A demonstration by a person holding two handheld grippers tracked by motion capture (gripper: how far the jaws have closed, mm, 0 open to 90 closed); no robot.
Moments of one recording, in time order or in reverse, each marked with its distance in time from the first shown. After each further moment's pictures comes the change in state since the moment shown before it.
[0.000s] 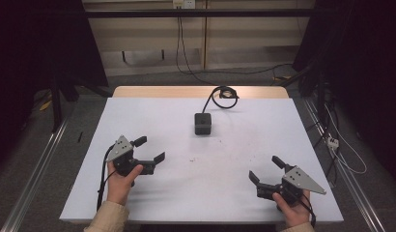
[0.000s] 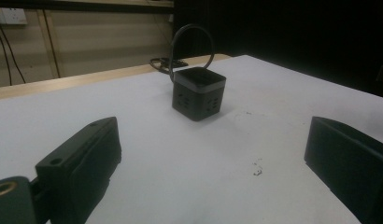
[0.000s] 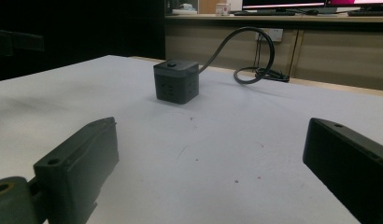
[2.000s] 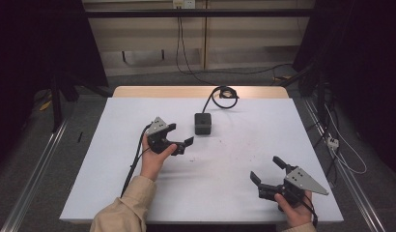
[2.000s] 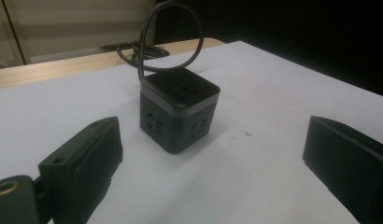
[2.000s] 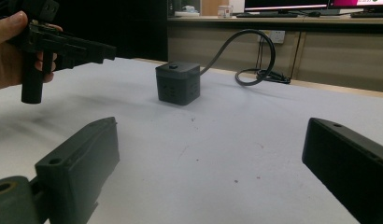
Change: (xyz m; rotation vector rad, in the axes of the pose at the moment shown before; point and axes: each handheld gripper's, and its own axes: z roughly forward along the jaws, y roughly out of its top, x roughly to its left) left arm -0.006 0.019 0.103 0.102 -0.054 -0.035; right arm -0.002 0.000 -0.004 -0.008 0.012 0.000
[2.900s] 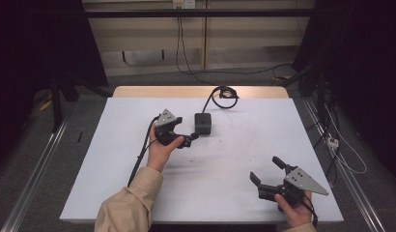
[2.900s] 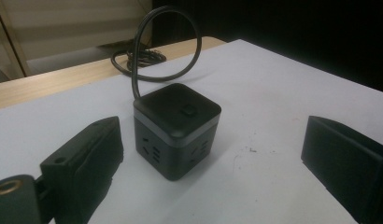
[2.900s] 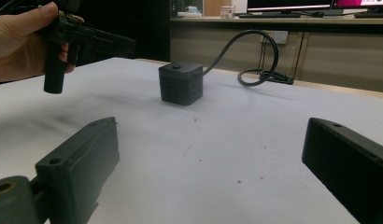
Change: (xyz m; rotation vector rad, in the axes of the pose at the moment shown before) left arm -0.001 0.020 0.023 0.031 -0.008 0.032; right arm 0.001 0.000 0.000 -0.001 0.010 0.002
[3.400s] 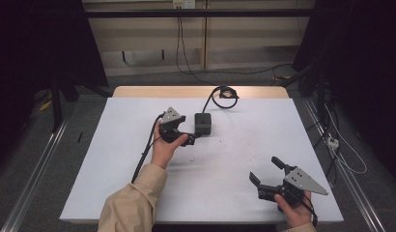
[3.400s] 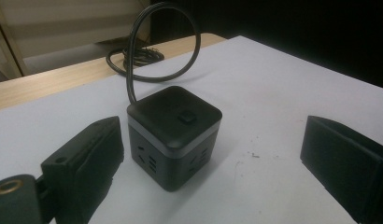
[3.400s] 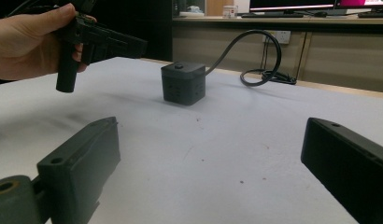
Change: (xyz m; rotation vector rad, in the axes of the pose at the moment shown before) left arm 0.000 0.004 0.014 0.019 -0.004 0.009; right arm 0.000 0.000 0.000 0.002 0.009 -0.006
